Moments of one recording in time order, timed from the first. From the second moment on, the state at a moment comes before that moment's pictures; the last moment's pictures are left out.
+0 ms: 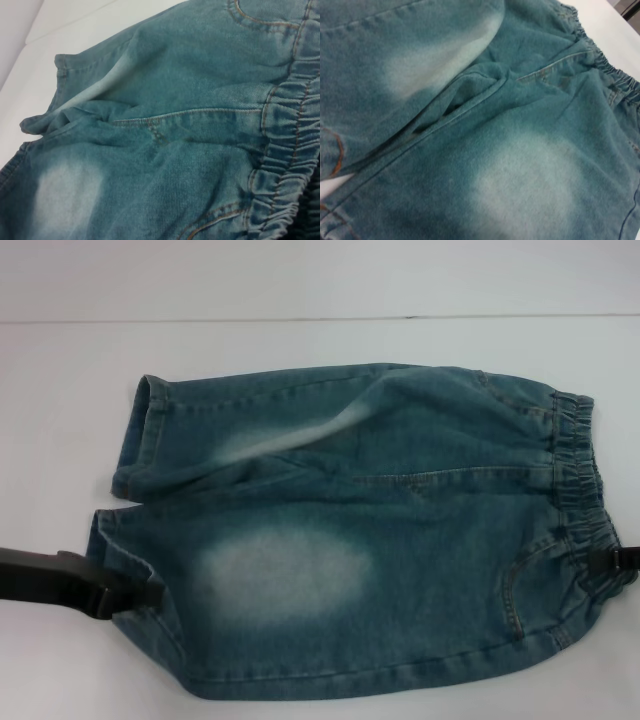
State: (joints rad) left arm -0.44 -2.17 0.65 1.16 2.49 1.77 -2.03; right arm 0.49 1.93 -0.40 -0.65 -2.47 -1.62 2.04
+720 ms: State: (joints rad) left arm -0.44 -2.17 0.65 1.16 2.46 1.77 -2.03; right arm 0.48 1.93 -0.39 -0.65 -2.41 -1.63 2.02
